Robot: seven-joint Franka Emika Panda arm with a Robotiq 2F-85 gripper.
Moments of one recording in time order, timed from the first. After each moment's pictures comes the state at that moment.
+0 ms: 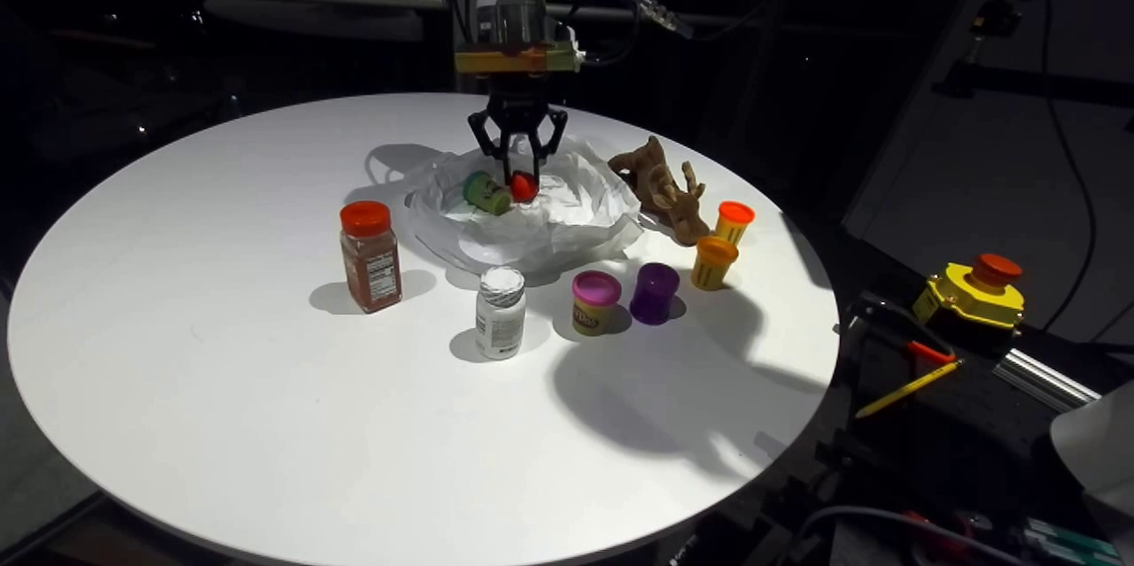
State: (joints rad) arm 0.01 0.94 -0.10 -1.26 0.12 1.98 0.81
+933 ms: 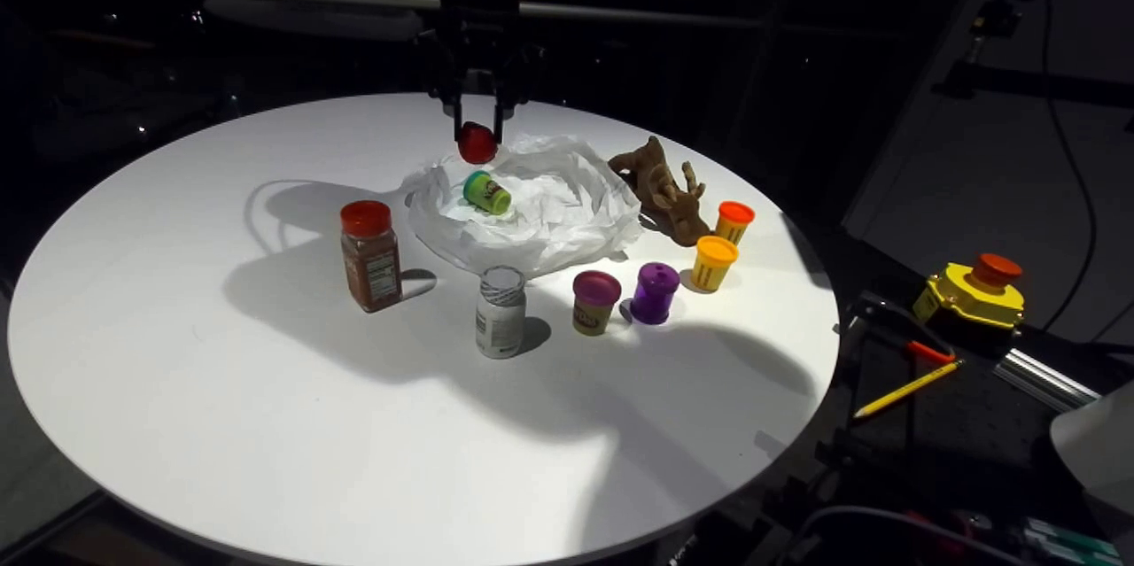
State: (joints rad) arm 0.17 0.52 -0.04 -1.72 0.11 2.18 0.78
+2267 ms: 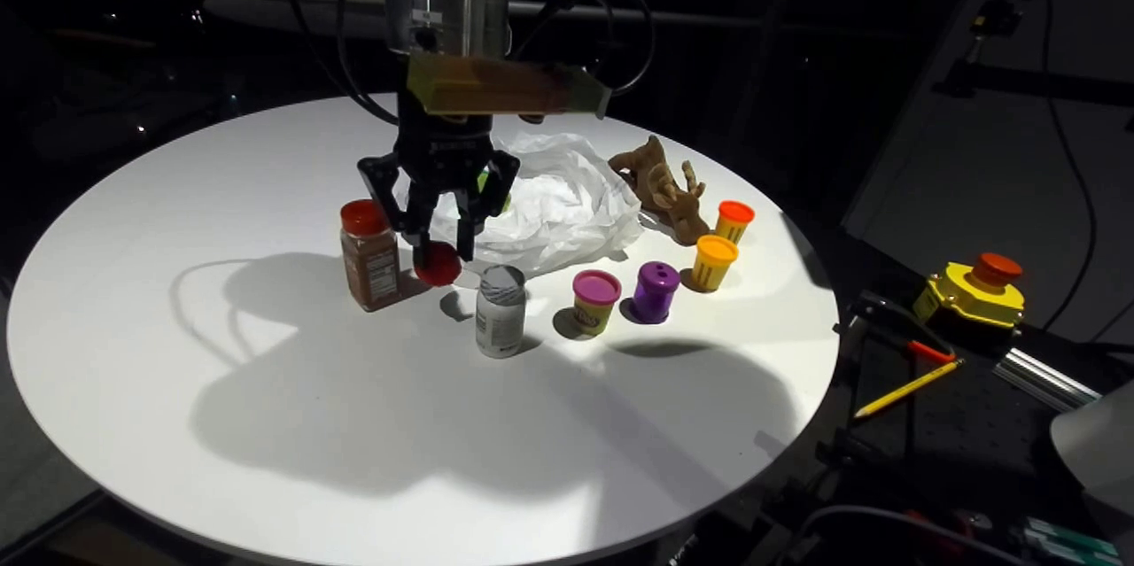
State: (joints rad) arm 0.23 0.53 0.10 -1.94 0.10 2.44 0.50
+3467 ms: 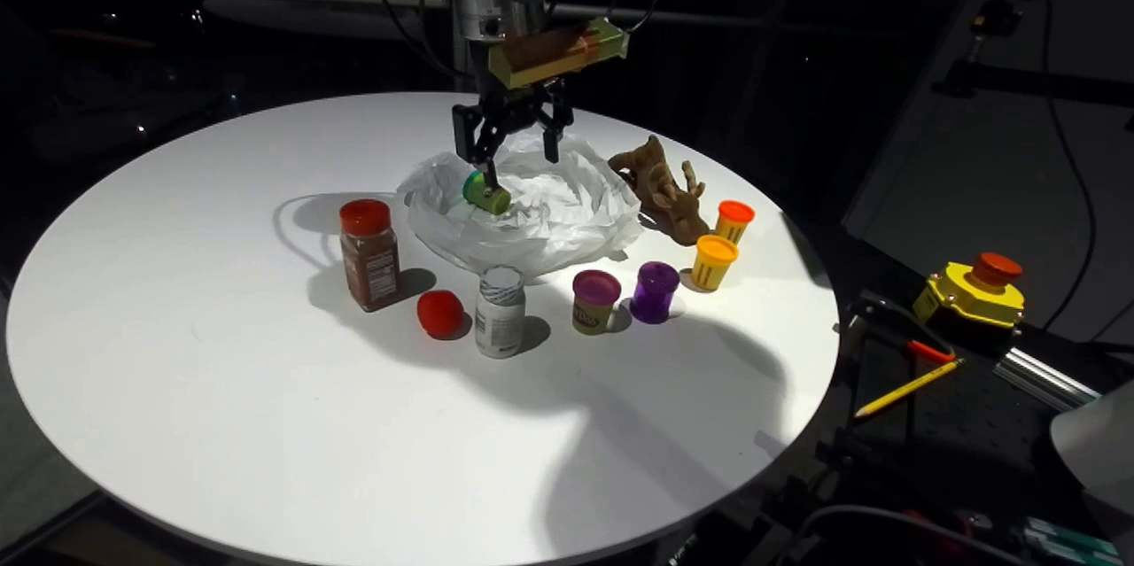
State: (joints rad) arm 0.20 0.64 -0.11 -1.74 -0.16 2.27 0.47
